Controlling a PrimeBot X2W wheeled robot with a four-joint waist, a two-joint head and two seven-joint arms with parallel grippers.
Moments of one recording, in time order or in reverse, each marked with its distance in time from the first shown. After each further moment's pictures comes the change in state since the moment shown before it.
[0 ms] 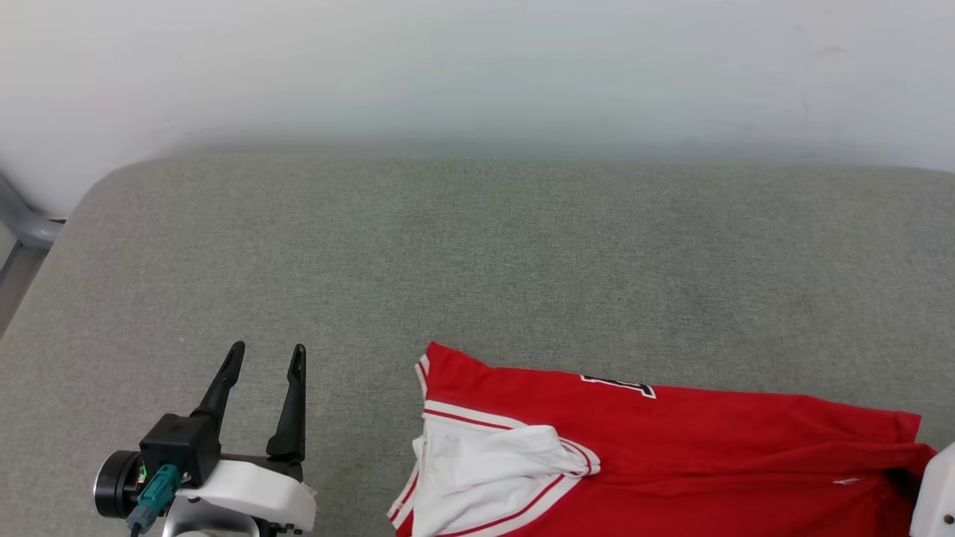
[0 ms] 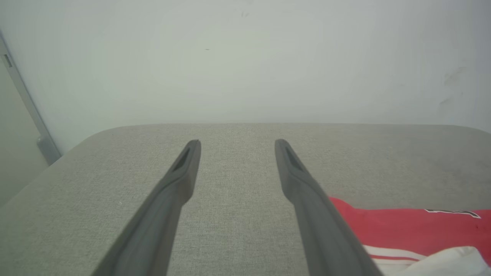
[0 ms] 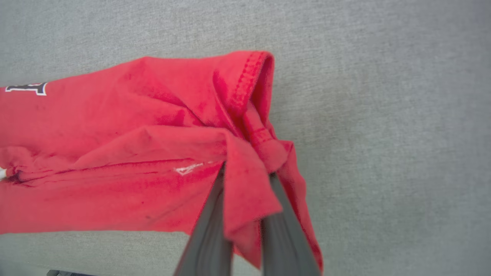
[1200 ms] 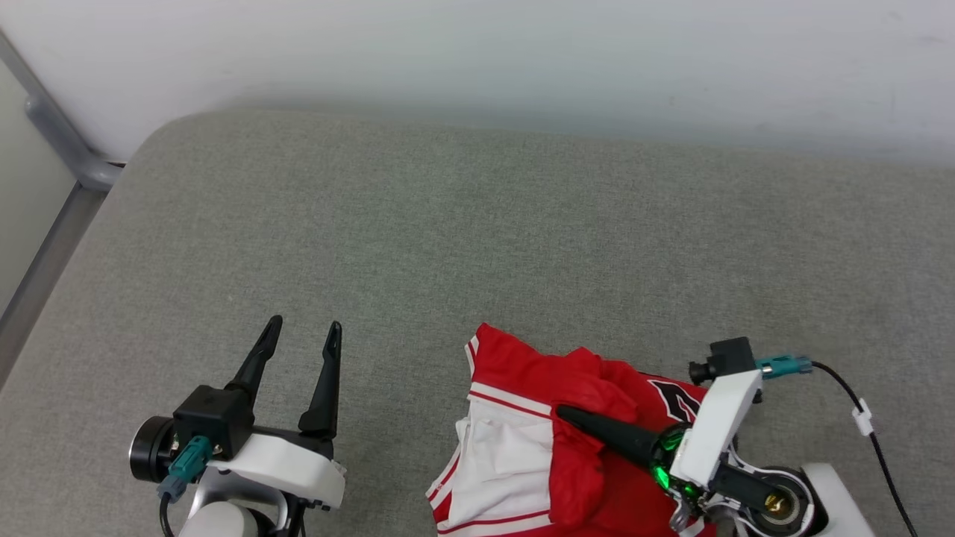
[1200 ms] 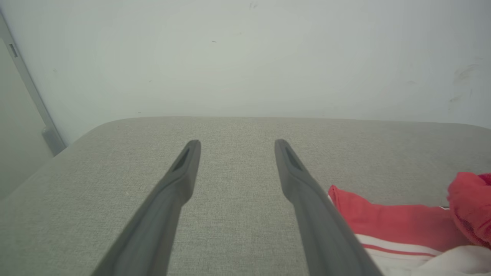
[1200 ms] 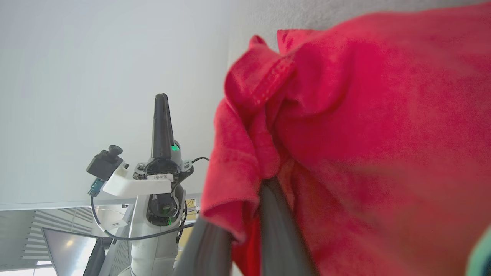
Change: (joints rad) left arm -0.072 -0.029 -0.040 0.040 0.012 -0.041 0.000; right arm -0.184 0.227 0.435 0.137 0.841 0.000 -0.030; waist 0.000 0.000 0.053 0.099
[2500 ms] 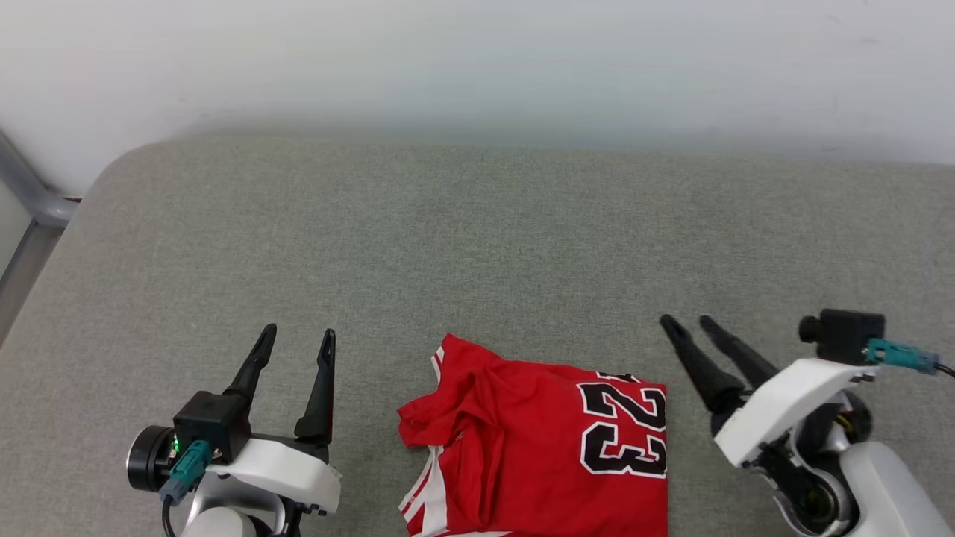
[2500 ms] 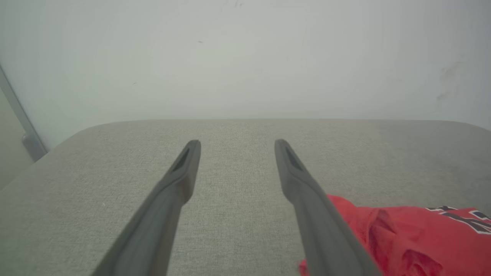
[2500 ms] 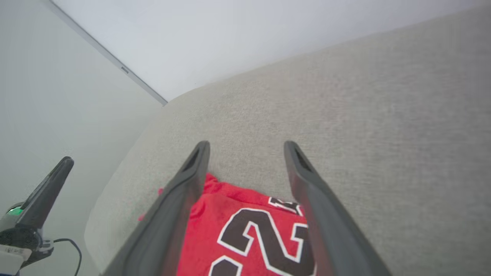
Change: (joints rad) left arm 0.004 -0.057 0.073 0.043 0.069 -0.052 0.000; right arm -0.031 -0.154 0.082 -0.049 -0.498 0.000 -0.606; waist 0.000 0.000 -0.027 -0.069
